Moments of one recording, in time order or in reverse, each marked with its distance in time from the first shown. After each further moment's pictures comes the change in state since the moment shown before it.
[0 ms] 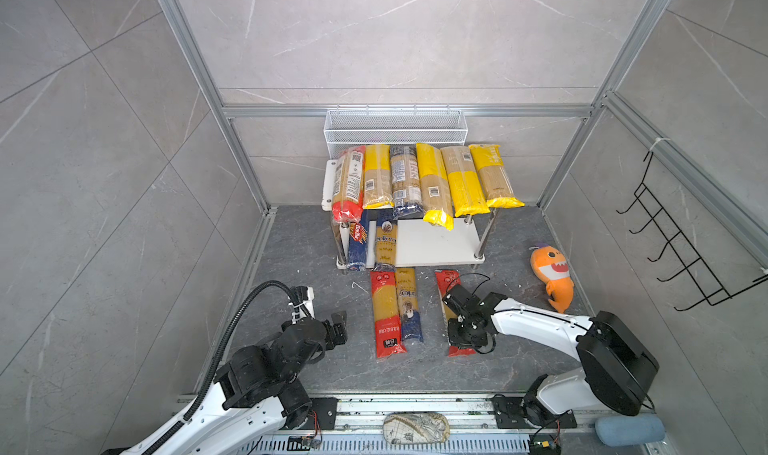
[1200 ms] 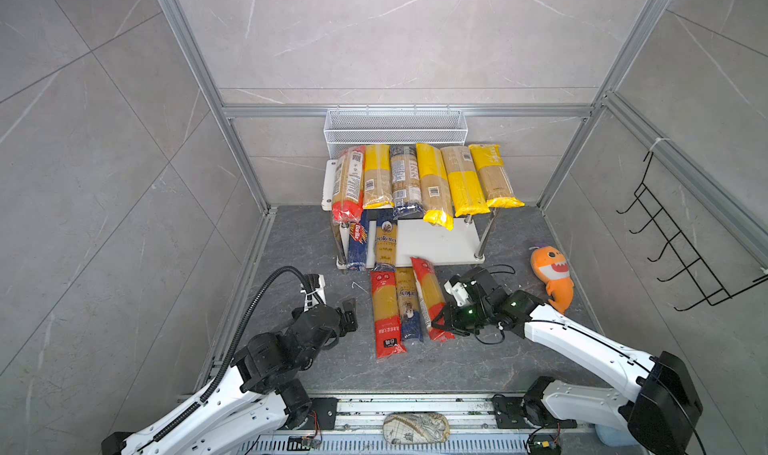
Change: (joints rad) left arm 0.000 0.156 0.056 0.130 -0.048 0.056; right arm -0.063 -0.249 0.092 0.109 -0.401 0.005
